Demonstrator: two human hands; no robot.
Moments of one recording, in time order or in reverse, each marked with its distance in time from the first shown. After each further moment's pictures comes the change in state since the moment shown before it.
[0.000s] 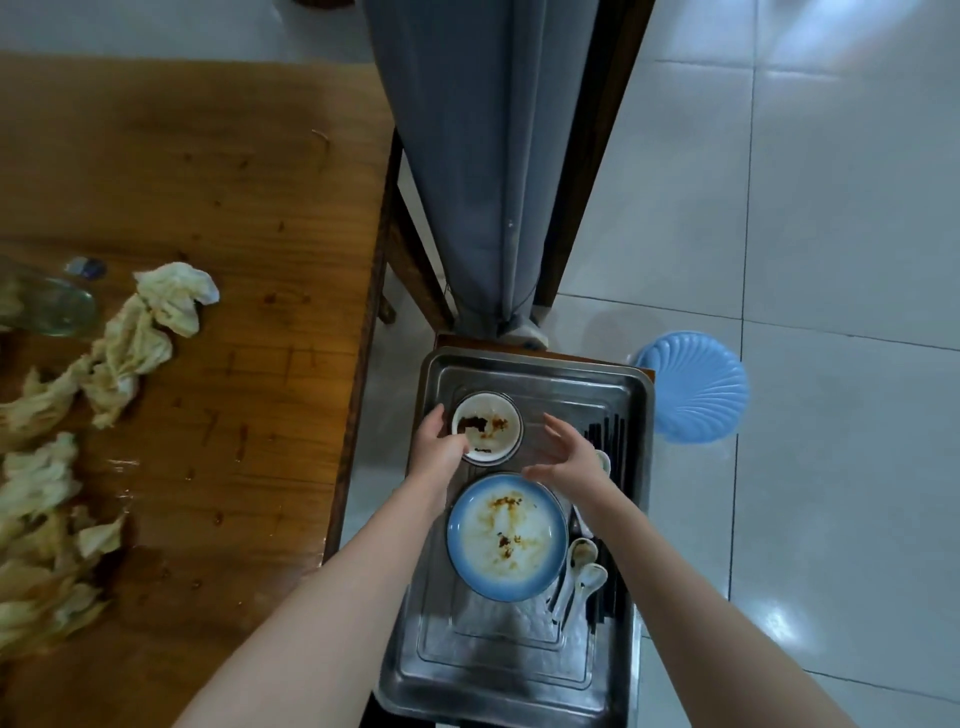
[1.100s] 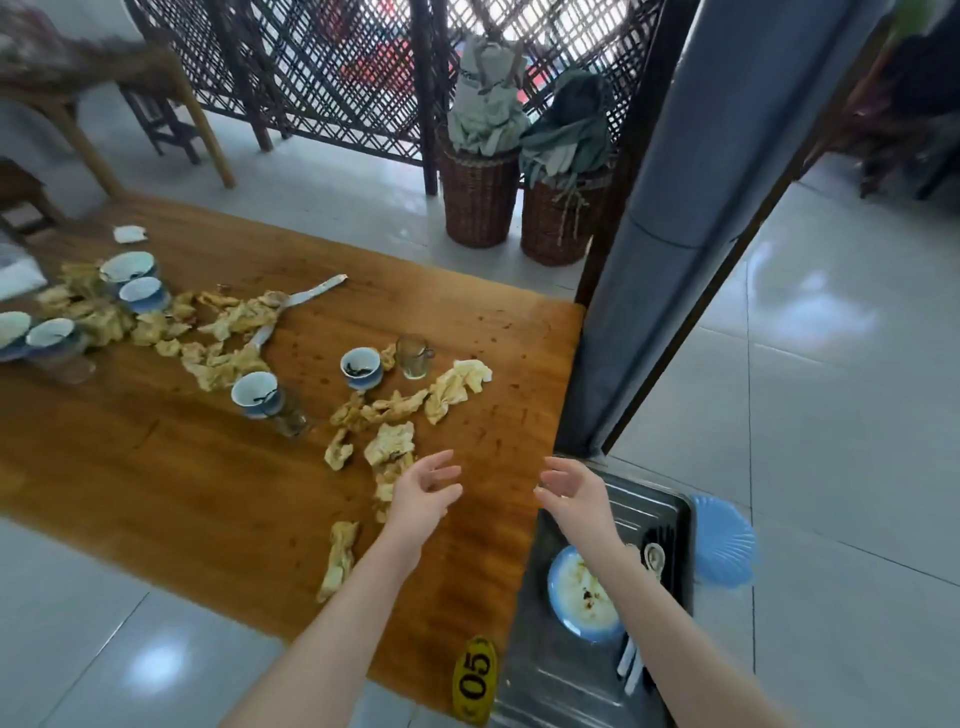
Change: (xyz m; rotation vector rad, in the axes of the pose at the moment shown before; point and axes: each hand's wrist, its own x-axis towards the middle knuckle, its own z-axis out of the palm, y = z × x) left_hand -0.228 -0.010 -0.291 -0.165 0.002 0.397; right_hand -0.246 -0.126 0.187 -0.276 0.165 -0.482
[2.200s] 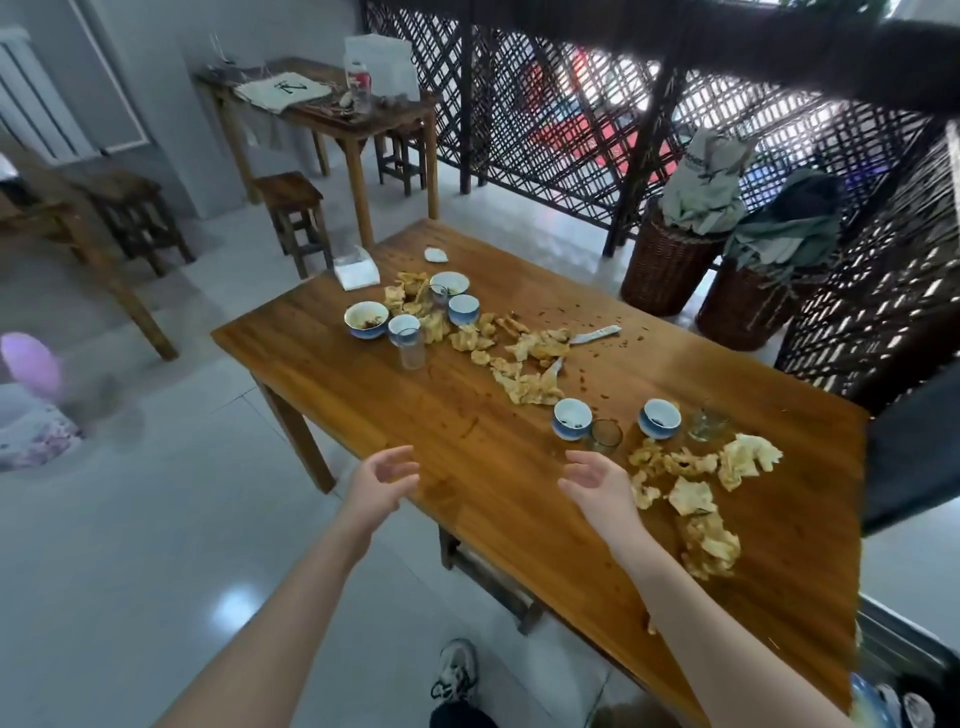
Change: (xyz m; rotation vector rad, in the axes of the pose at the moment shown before) left_hand -0.064 -0.050 -0.464 -0.055 0.336 0.052; right_hand -0.077 -0.163 0.363 -0.126 -0.222 -0.207
